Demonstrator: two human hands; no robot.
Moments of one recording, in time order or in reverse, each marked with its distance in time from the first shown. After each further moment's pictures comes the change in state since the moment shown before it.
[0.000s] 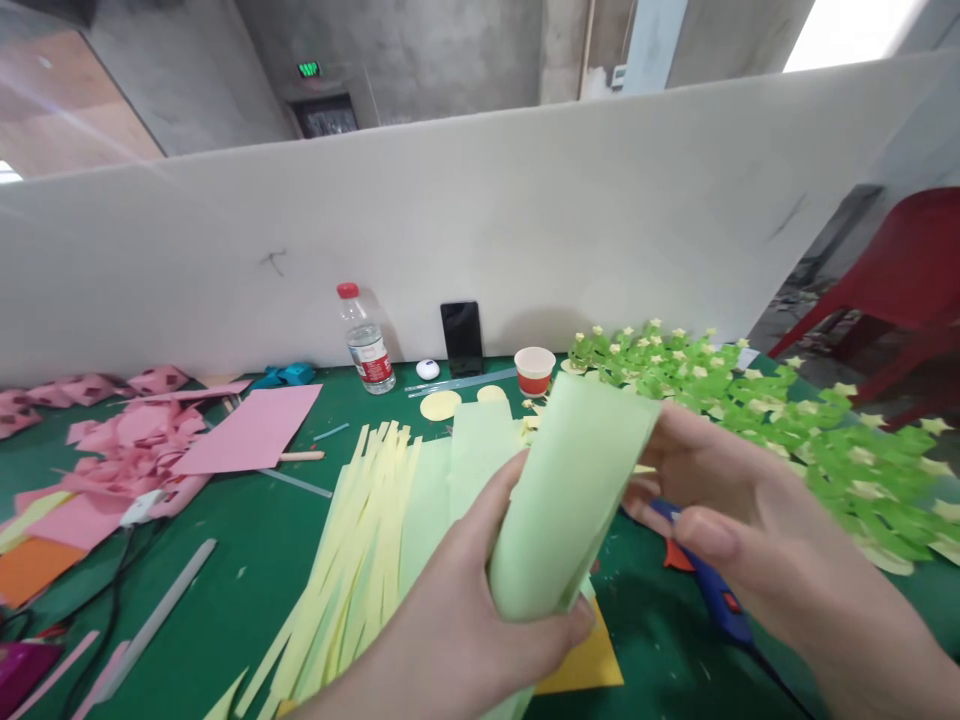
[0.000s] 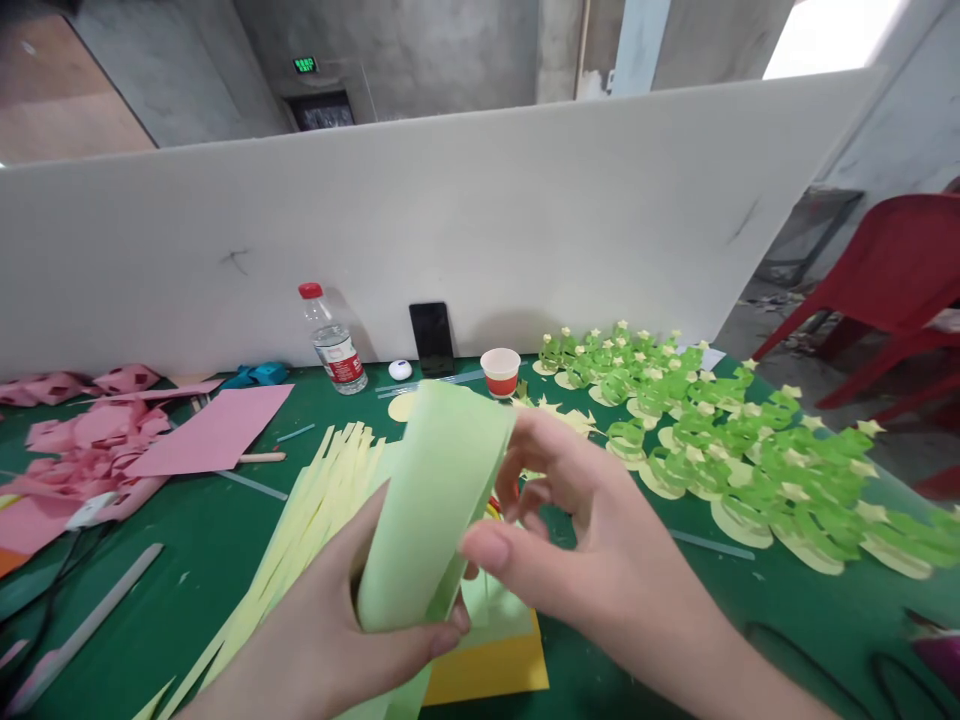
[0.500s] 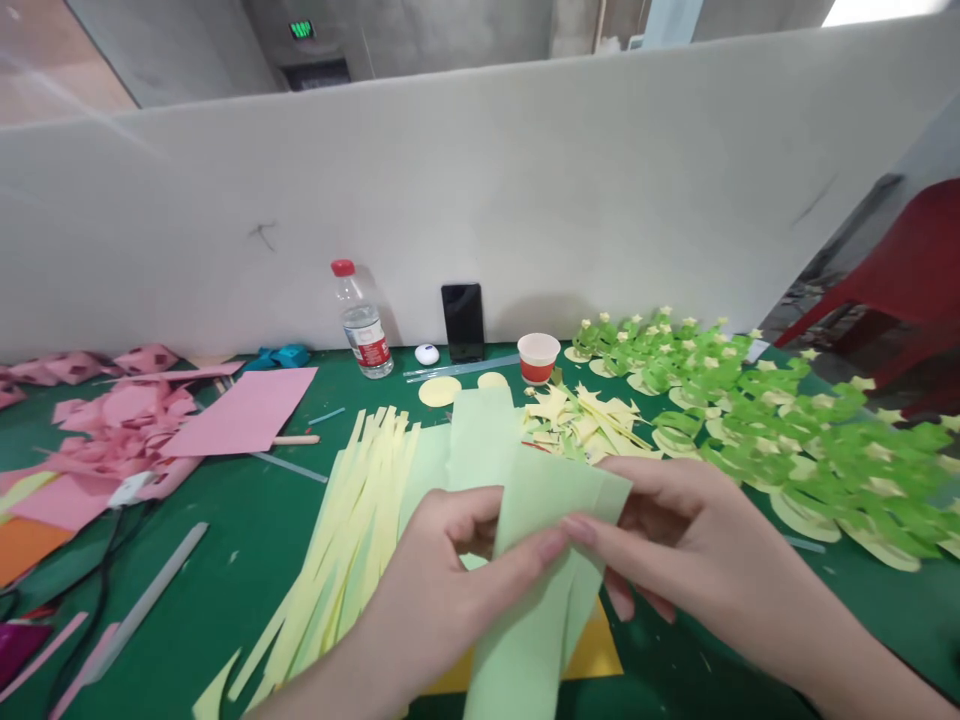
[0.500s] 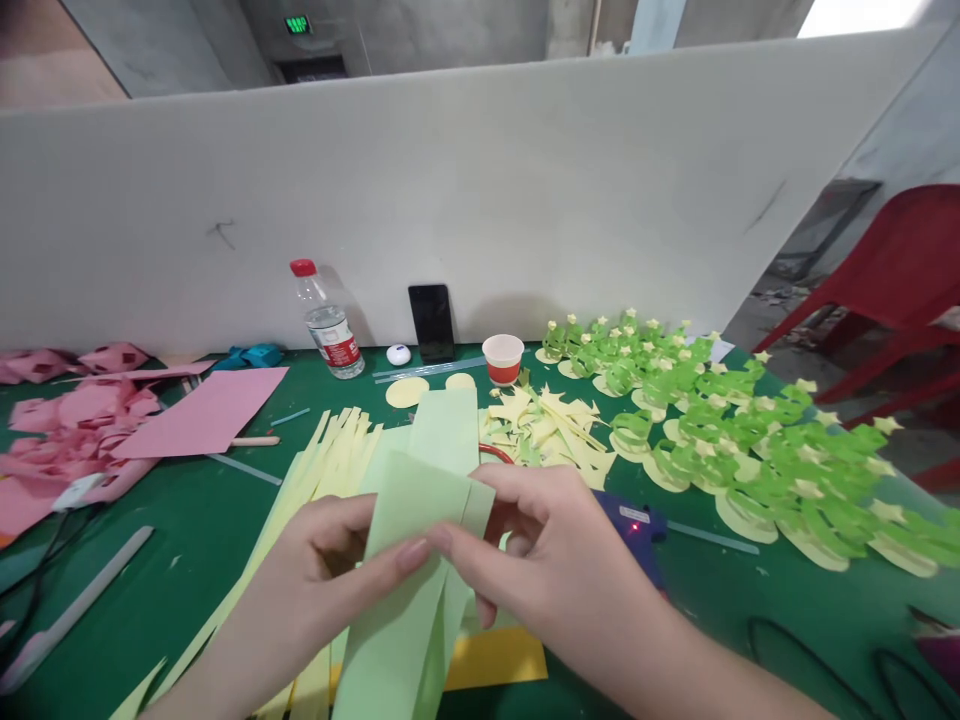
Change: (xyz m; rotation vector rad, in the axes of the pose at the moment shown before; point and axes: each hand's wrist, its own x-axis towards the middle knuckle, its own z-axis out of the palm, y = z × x) left_hand 0.008 -0.011 -0.017 -0.078 -0.039 0.011; right_hand 0.006 0.008 0.024 0.049 -0.158 0.201
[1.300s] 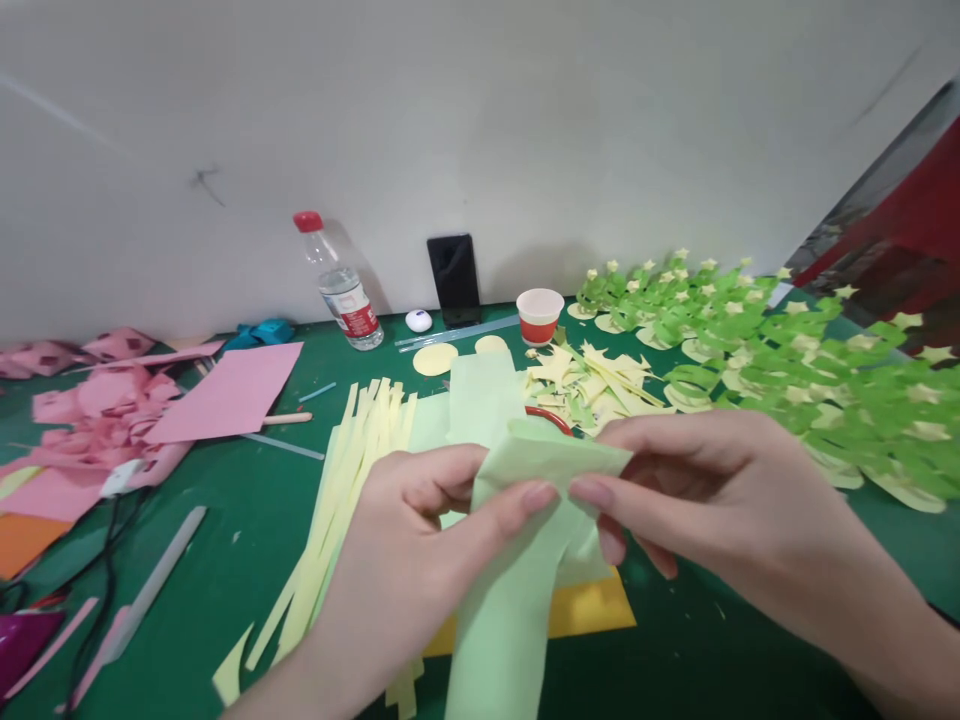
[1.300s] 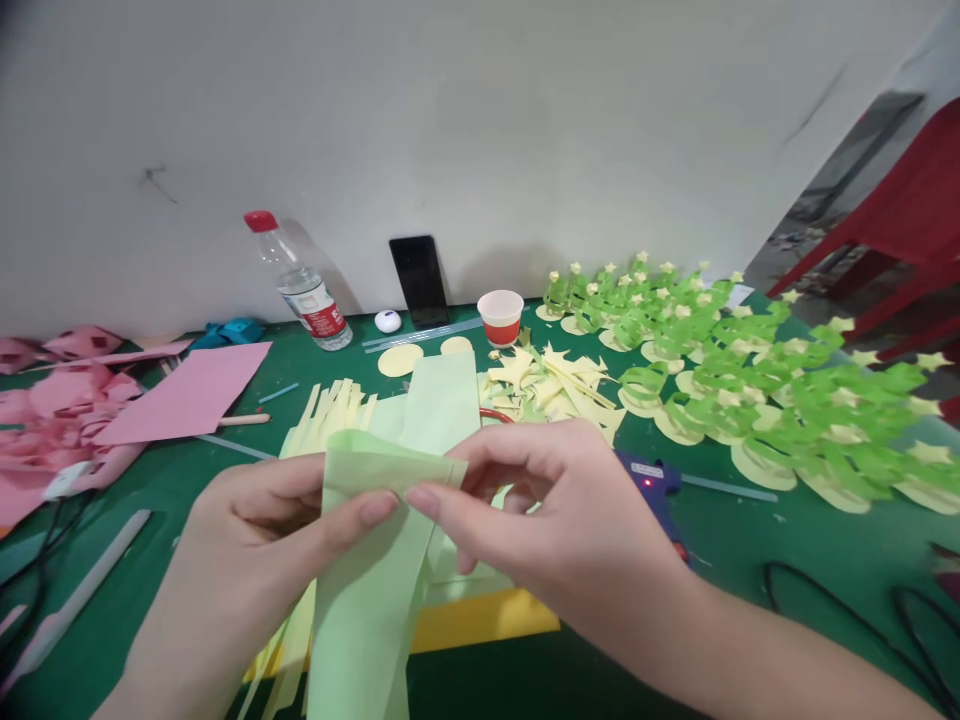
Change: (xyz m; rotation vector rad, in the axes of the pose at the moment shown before) left_hand 0.004 -0.002 -0.010 0.204 0.165 0.014; right_hand 0.006 -0.002 -0.002 -0.044 0.029 0.060
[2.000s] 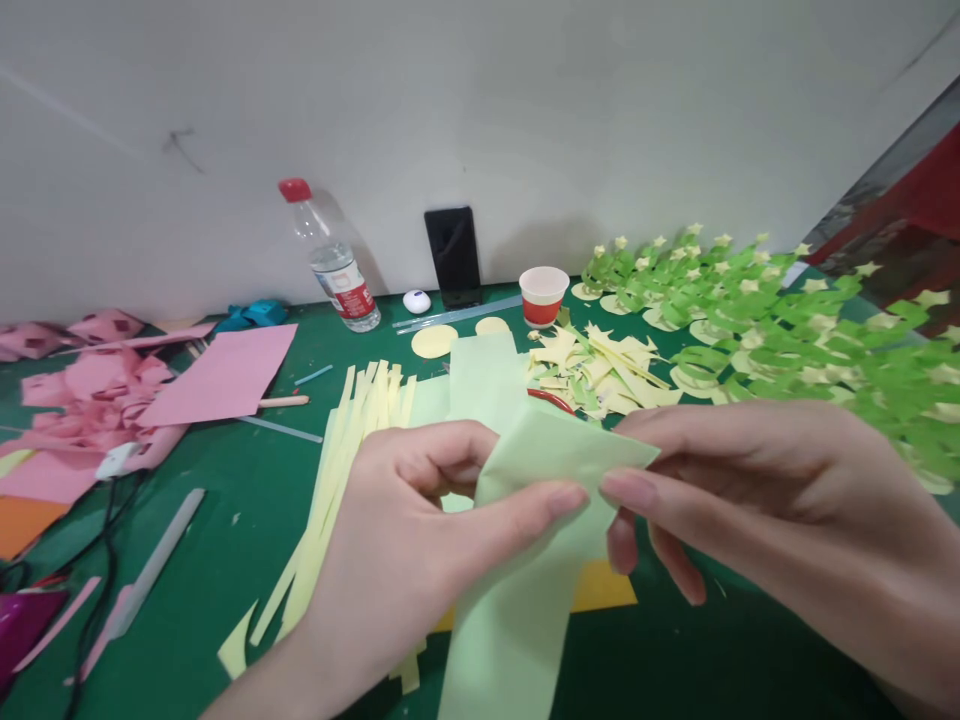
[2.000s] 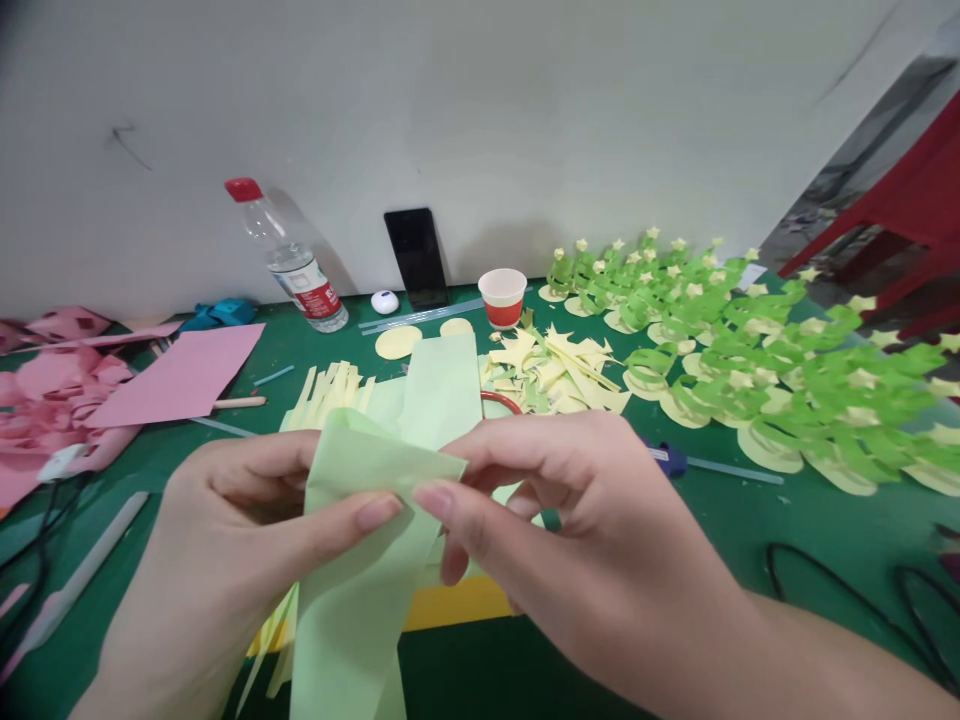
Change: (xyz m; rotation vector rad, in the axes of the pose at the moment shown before) left_hand 0.000 0.004 0.004 -0.189 0.046 -0.113; right_hand -0.007 -0.004 -0.002 0.024 -0.028 -0.118
